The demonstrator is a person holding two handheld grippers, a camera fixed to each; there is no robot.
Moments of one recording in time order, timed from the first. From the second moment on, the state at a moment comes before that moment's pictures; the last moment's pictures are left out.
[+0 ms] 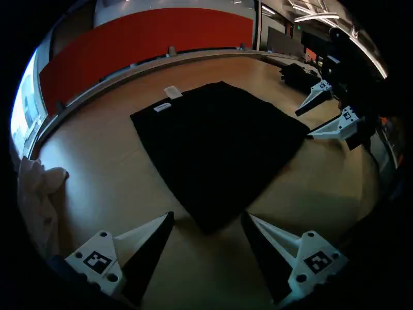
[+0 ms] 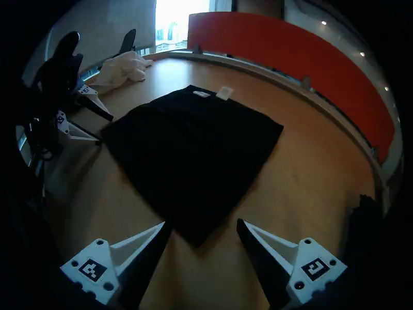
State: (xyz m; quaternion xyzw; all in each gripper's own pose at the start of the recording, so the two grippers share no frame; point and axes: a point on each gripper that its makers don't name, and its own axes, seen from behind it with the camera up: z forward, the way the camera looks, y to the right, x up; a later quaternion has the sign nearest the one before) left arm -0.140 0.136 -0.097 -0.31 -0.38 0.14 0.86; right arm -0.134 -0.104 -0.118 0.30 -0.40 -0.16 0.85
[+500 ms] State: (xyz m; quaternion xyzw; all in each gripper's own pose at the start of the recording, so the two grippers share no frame) left arm -0.140 0.137 -0.098 -0.31 -0.38 0.14 0.86; right arm -0.139 -0.109 -0.122 0.31 -0.40 -0.15 0.85
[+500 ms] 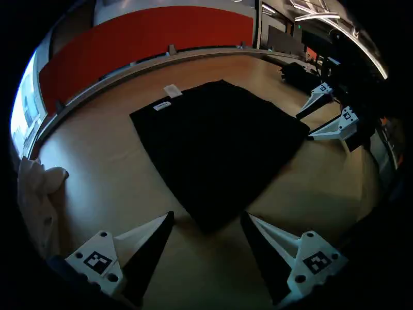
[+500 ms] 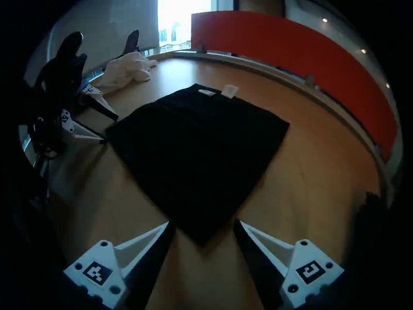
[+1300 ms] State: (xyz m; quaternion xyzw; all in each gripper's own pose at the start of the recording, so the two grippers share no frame) left arm -0.140 0.146 -0.103 -0.31 -0.40 0.15 0.85; right arm -0.139 -0.105 -0.119 0.30 -0.41 -0.14 0.85
